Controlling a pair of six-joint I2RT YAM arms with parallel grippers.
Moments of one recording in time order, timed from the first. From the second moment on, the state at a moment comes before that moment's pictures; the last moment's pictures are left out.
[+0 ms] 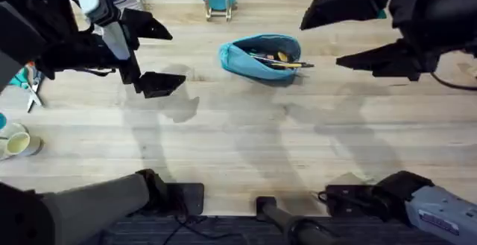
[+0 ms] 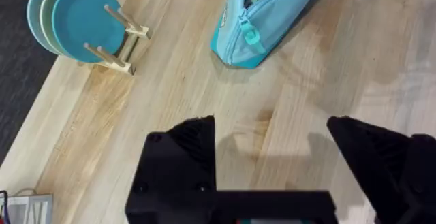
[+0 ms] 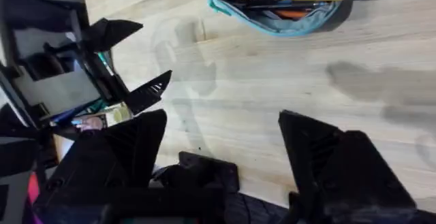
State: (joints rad) left arm 0.39 1.40 1.01 -0.95 0.91 1.58; right arm 0.42 1.07 1.36 -1.13 -0.30 0.86
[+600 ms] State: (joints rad) left arm 0.39 1.40 1.01 -0.95 0.91 1.58; right arm 0.60 1.17 1.36 -0.94 -0.20 0.89
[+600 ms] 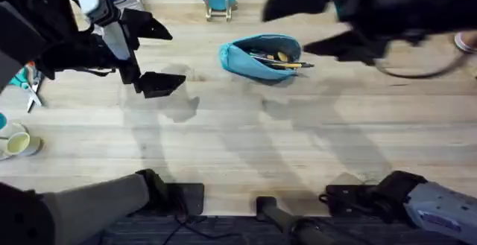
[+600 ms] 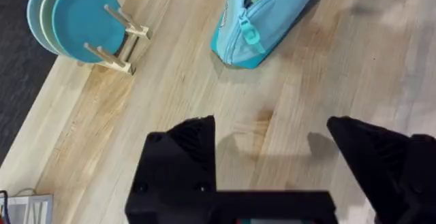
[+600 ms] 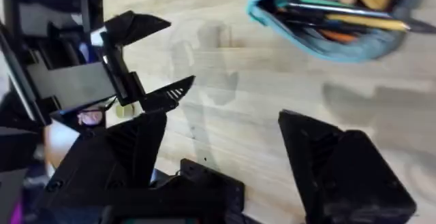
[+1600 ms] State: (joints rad) left arm 0.39 1.40 1.01 -0.95 0.91 1.58; right arm 0.75 1.58 1.36 -0.66 -0.13 0.98
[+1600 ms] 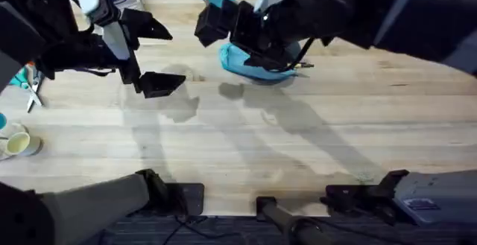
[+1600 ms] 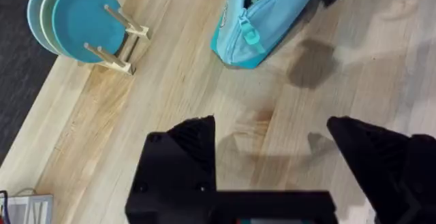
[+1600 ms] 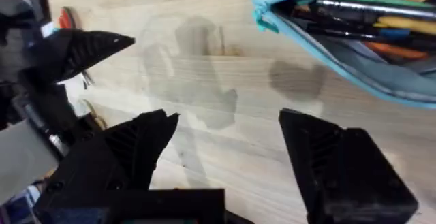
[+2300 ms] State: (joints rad) left arm 0.39 1.40 1.01 -0.95 0.91 1.58; right arm 0.77 1.73 1.36 -0.50 -0.03 1.04
